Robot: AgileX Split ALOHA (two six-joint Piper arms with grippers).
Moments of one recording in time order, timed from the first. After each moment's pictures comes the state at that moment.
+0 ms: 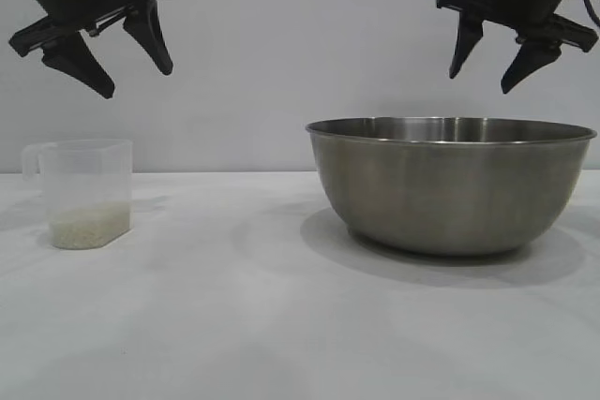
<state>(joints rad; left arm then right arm) -0.13 1.96 -1.44 -0.67 0.48 0.40 0.10 2.08 -1.68 0.29 0.66 -0.04</state>
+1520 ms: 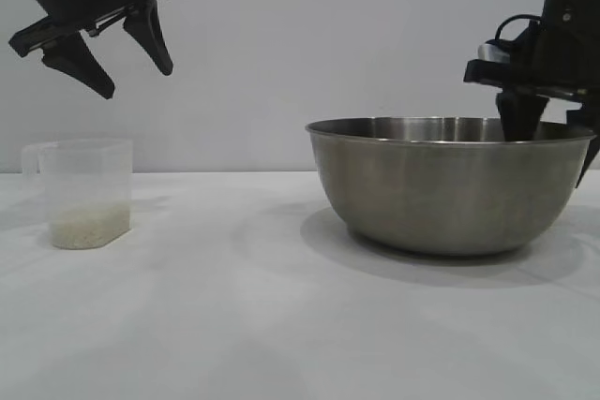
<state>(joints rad) -0.13 1.96 -1.44 -0.67 0.48 0.40 0.10 2.19 -1.67 0.25 1.22 -0.04</state>
